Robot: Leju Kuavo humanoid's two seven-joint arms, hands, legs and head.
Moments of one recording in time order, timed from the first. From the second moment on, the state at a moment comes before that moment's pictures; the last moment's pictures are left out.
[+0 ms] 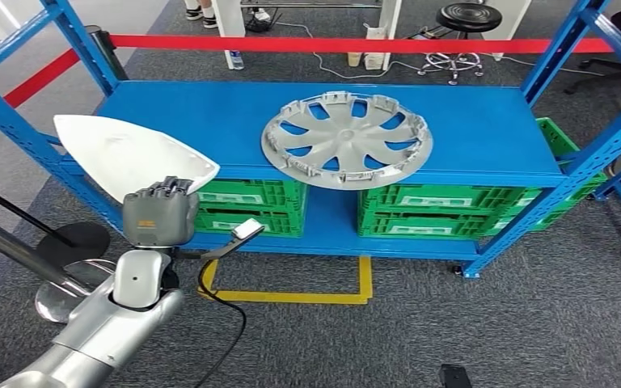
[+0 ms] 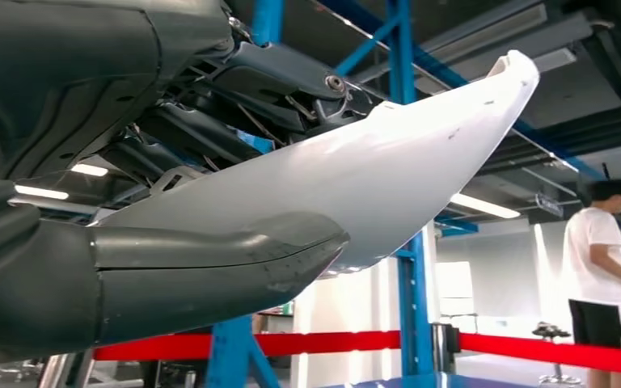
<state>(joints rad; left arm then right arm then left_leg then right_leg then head) -0.41 -0.01 -0.60 -1.06 -1.54 0.65 0.40 -0.08 0.19 -0.70 -0.20 0.54 -0.22 -0.07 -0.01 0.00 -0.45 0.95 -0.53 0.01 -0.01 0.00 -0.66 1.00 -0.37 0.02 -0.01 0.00</state>
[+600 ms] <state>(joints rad) -0.39 0.00 -0.57 -1.06 -1.54 0.66 0.38 -0.08 0.19 -0.70 -0.20 0.55 -0.22 -0.07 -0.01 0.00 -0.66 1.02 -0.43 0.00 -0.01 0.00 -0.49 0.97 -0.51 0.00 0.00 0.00</state>
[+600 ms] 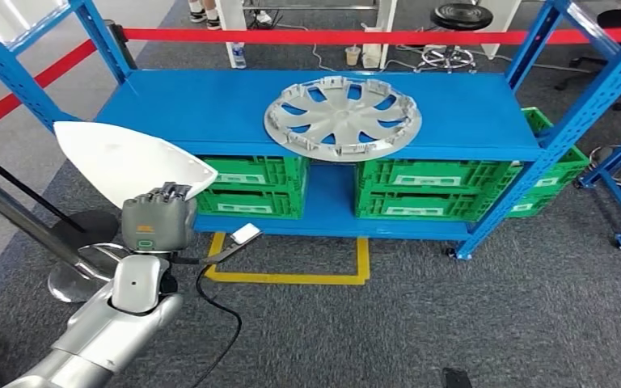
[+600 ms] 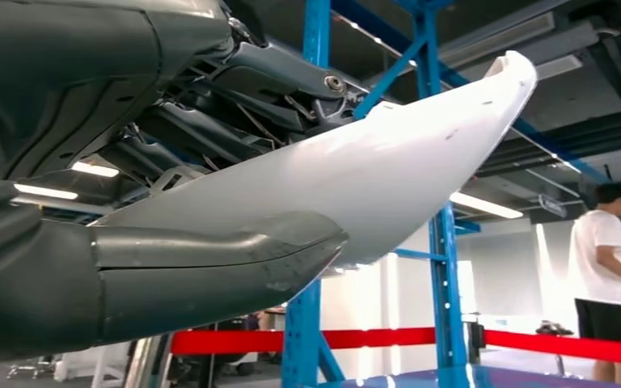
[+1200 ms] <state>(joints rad) -0.36 -0.02 -0.48 -1.05 -1.54 0.68 0.29 -0.08 0.19 -0.70 -0.20 0.58 -0.23 -0.06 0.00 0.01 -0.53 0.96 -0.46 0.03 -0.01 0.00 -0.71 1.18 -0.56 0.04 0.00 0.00</state>
